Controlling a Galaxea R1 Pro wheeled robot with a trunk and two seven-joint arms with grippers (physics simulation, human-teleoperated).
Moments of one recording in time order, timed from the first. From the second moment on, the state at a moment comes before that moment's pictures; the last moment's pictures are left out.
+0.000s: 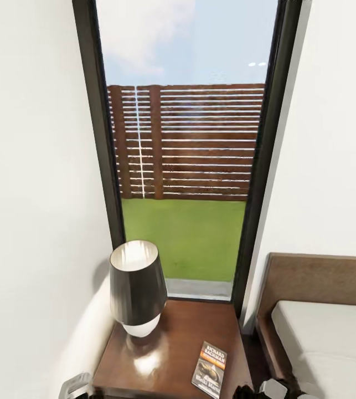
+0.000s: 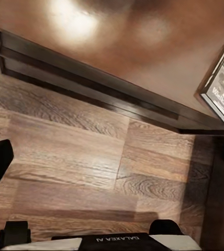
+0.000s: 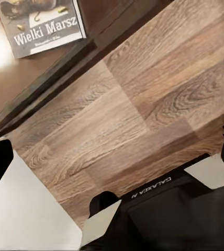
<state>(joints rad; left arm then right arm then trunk) -0.23 0.16 0.21 -0.57 0.19 0.42 -0.45 -0.60 -0.03 0.68 0.05 -1.45 0.39 -0.05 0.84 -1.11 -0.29</state>
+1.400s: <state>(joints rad) -0.23 0.20 0.20 -0.06 0.02 0.07 -0.32 -0.18 -0.02 0.69 0.06 -1.29 0.05 -0.05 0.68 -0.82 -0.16</state>
